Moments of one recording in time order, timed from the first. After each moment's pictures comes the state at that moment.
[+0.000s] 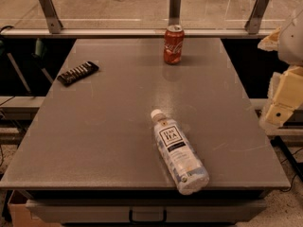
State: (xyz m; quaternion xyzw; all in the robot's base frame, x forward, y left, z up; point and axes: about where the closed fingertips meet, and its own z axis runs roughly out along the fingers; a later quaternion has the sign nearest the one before) arm 0.438 -0.217 0.976 -0.60 0.78 -0.03 0.16
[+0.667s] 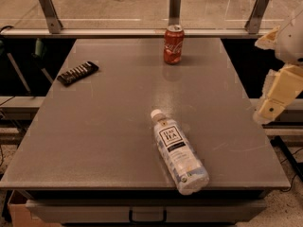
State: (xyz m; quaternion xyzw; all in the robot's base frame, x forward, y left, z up) arm 0.456 -0.218 0.970 -0.60 0.78 -0.02 0.19
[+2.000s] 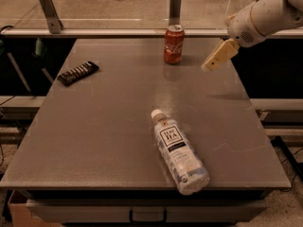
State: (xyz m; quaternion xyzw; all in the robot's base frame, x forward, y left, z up) arm 0.677 -0.197 0.928 -0.52 0.76 0.03 0.38
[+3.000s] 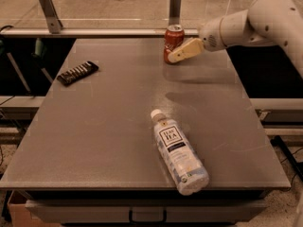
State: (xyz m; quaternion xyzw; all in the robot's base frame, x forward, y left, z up) arm 0.744 -0.122 0.902 -0.42 0.75 0.17 0.47
